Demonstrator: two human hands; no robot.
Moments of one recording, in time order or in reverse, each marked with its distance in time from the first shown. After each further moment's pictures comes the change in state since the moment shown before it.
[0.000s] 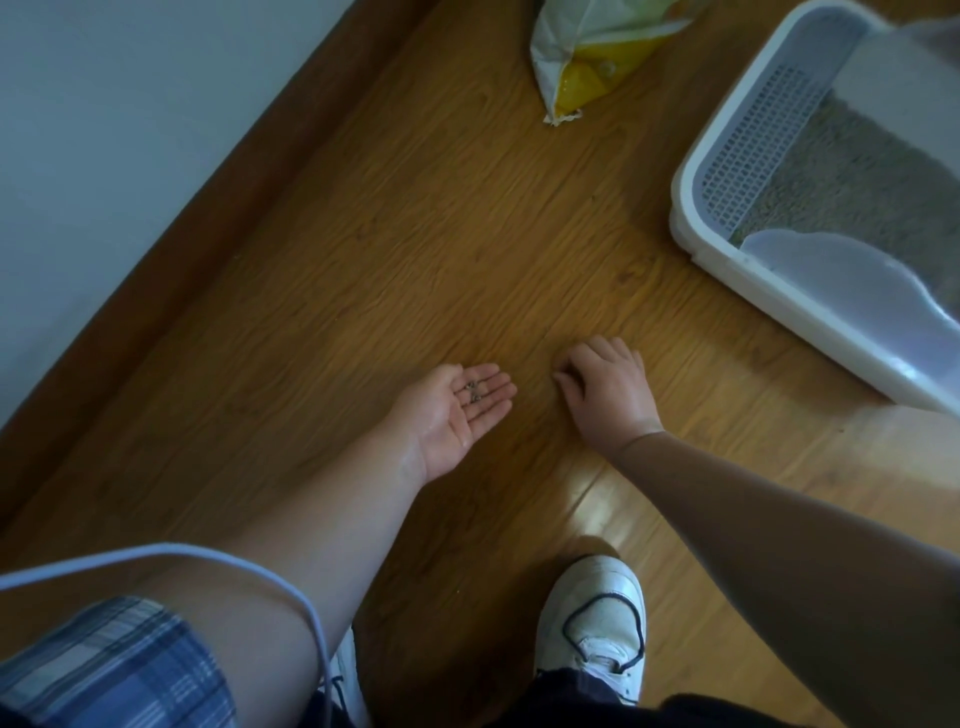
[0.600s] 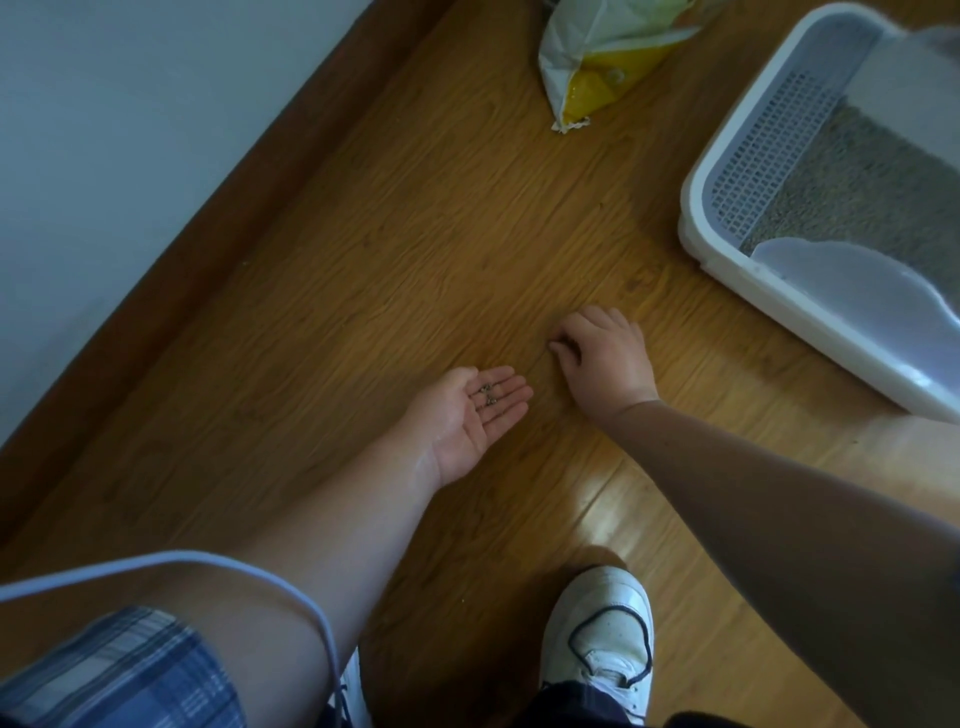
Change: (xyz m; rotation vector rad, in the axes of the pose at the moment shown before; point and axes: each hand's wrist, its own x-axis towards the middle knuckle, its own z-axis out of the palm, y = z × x) left_hand 0.010 -0.002 0.007 -0.015 0.004 0.001; right_hand 0.039 -0.008 -0.005 -0.013 0.013 -0.008
